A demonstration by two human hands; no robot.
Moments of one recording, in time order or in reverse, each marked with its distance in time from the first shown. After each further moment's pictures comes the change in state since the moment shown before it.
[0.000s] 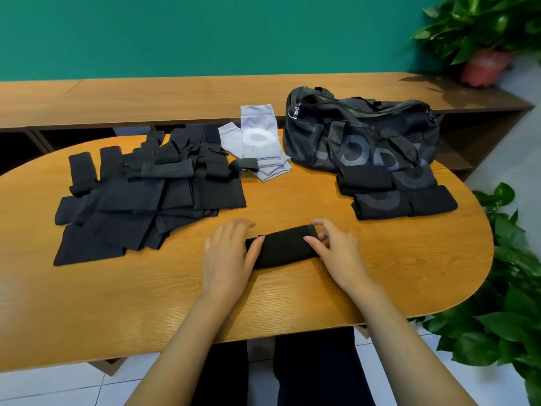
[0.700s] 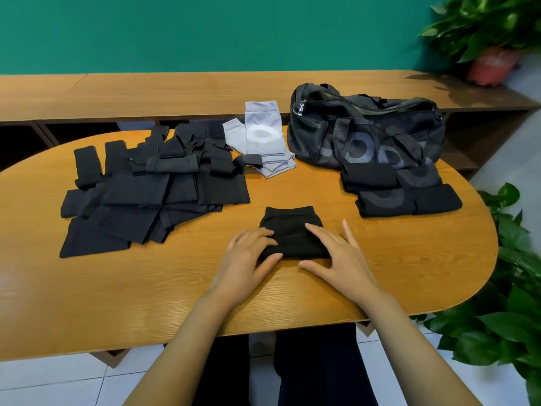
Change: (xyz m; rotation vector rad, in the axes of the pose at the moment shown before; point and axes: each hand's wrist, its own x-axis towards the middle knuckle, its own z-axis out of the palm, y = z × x) left_hand -0.007 -0.008 0.010 -0.158 -0.263 0.169; right_hand -0.024 0.000 -0.009 -0.236 -0.145 -0.247
